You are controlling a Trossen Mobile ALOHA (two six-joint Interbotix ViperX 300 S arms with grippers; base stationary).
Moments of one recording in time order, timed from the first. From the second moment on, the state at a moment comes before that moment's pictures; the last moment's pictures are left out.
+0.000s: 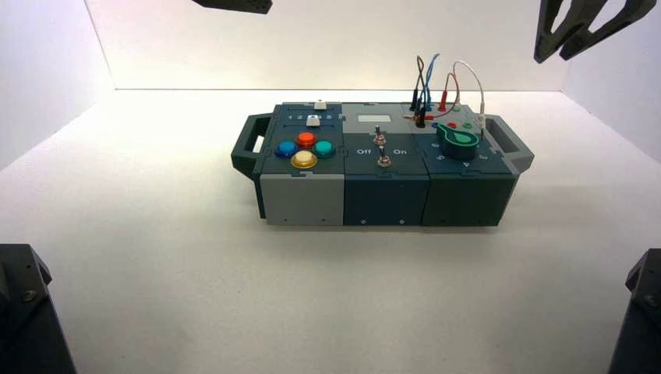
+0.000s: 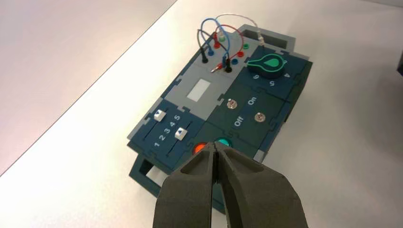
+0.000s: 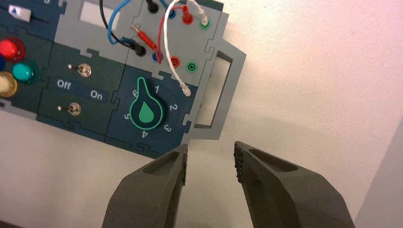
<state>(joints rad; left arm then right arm) -0.78 -0.68 1.05 -0.26 0.29 0.52 0.12 -0.46 0.81 0.09 0.91 -0.21</state>
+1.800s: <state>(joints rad) -0.81 -0.65 1.00 -0.24 0.45 0.52 0.19 -0.15 0.72 0.08 0.83 -0.22</state>
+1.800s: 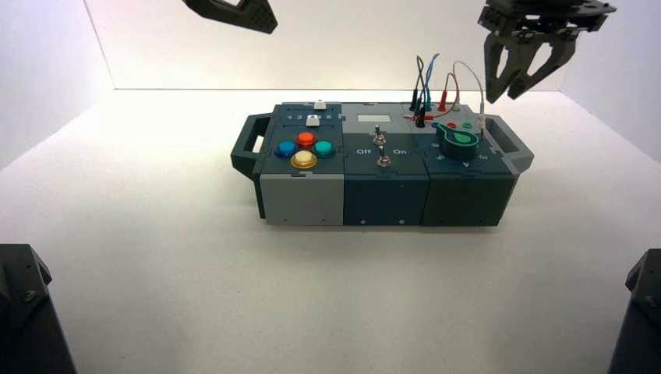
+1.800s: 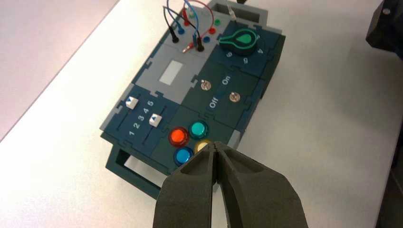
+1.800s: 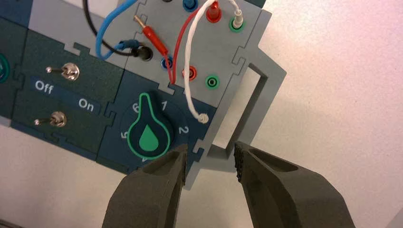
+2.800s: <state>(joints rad) -0.81 -0.64 1.00 -0.24 0.45 0.52 0.22 -0.06 0.71 0.06 0.75 -0.23</state>
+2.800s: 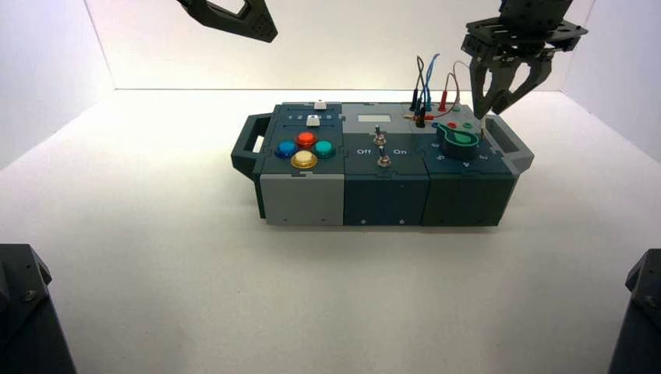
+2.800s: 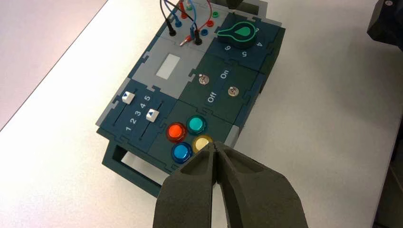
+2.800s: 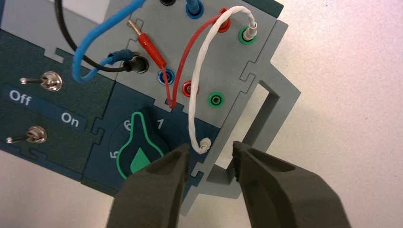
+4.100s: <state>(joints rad) -0.80 -0.64 1.00 -0.24 0.45 0.52 0.22 -0.12 0.74 0.07 0.60 -0.22</state>
